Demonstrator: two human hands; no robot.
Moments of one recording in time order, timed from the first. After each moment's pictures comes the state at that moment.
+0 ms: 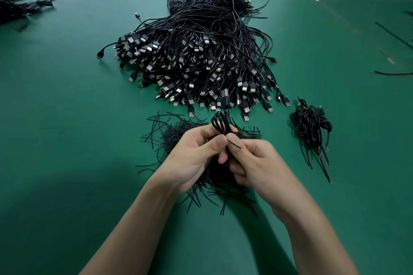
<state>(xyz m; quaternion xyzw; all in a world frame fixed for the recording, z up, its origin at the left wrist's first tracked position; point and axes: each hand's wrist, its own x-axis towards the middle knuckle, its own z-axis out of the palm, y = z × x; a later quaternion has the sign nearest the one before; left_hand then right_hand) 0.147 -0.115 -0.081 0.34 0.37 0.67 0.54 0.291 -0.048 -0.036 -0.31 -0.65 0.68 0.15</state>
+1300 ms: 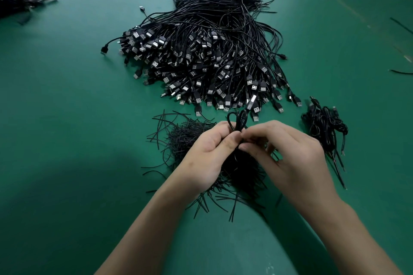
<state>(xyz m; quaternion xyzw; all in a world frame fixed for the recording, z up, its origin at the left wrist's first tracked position) 0.153 -0.115 -0.075 0.40 0.56 0.58 0.43 0.301 -0.014 -0.049 -0.14 -0.90 0.17 0.37</state>
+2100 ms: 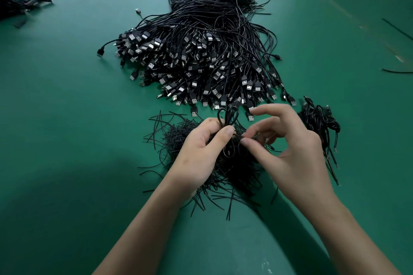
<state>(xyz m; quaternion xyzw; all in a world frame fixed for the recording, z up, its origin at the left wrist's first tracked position) 0.153 -0.112 -0.071 0.37 0.59 0.60 0.39 0.305 -0.019 -0.042 -0.23 -0.84 0.32 0.37</state>
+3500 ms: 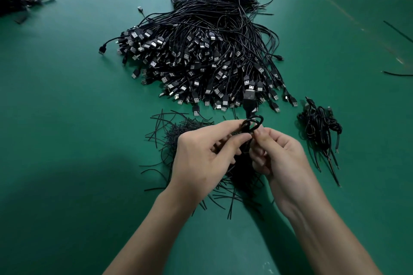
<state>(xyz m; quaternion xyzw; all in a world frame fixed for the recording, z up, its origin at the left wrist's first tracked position) 0.163 -0.117 -0.074 0.49 0.61 0.61 0.09 0.288 -0.039 -0.045 -0.35 -0.51 0.72 0.31</state>
